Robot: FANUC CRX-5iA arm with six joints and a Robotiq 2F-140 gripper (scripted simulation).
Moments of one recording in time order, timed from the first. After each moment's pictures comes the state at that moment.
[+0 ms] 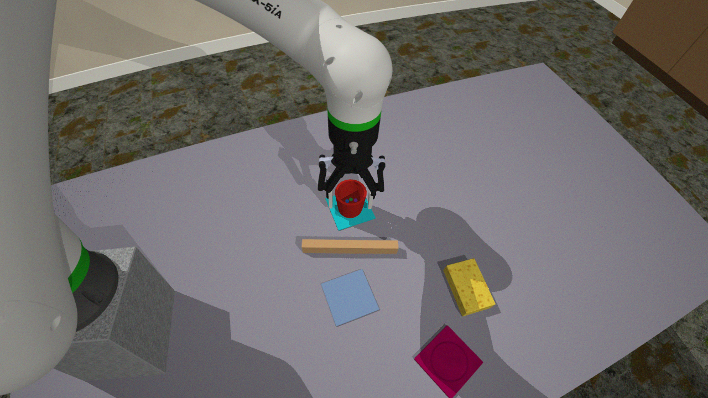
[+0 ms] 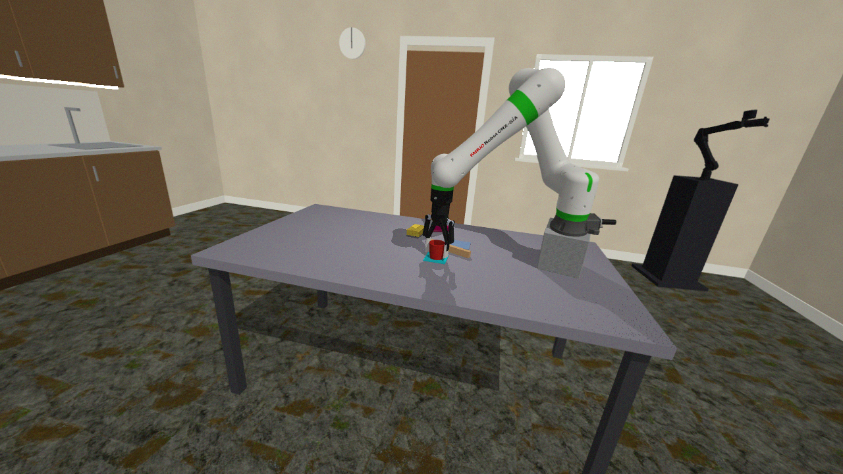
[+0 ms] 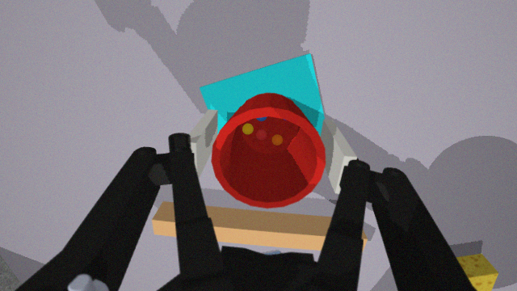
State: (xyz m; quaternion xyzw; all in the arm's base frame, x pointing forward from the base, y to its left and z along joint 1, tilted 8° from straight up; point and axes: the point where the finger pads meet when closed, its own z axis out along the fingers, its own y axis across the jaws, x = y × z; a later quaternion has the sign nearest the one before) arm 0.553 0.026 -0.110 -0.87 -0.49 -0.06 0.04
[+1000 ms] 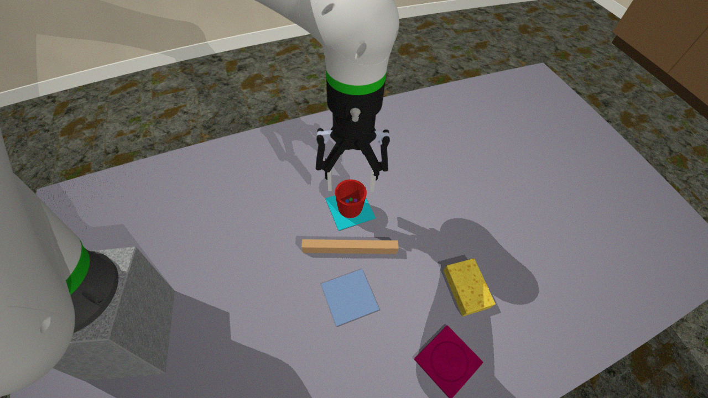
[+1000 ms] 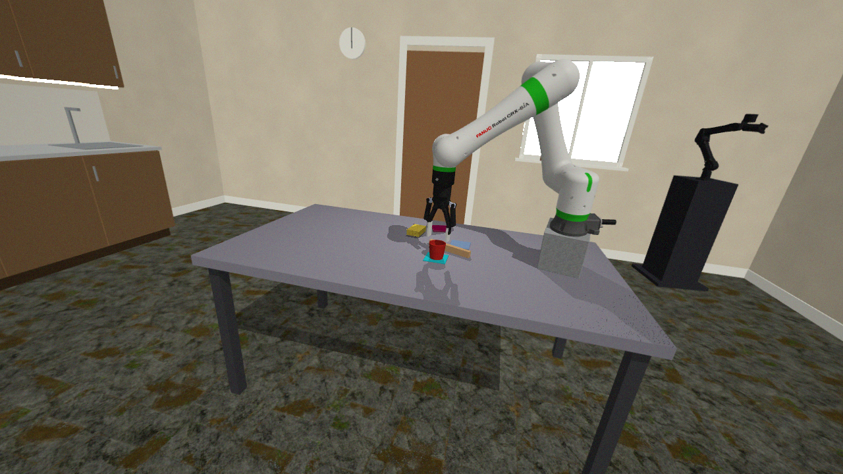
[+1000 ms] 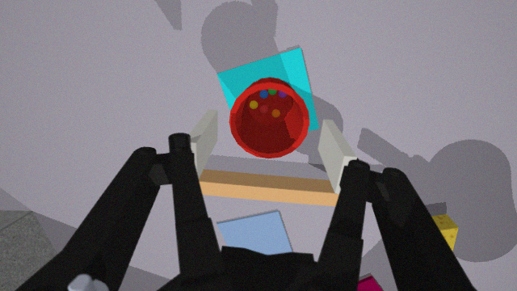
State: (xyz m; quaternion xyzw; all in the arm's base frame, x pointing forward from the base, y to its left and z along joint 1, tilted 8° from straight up) arm 0.548 0.016 -0.035 -0.87 -0.49 -0.06 0.04
